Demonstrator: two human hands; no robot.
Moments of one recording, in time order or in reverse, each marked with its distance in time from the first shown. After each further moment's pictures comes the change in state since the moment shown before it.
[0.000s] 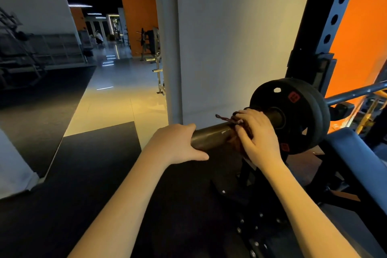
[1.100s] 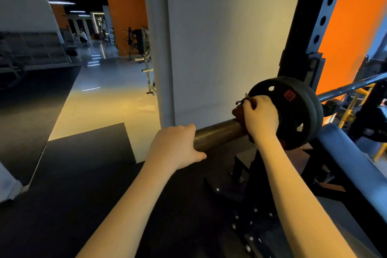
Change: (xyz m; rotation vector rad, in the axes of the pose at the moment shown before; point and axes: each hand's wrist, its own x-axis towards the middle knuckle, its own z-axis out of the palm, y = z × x) left_hand -0.007 -0.001 0.008 0.094 0.156 0.026; right_hand 0.050 -0.003 0.004 -0.116 0.115 0.483
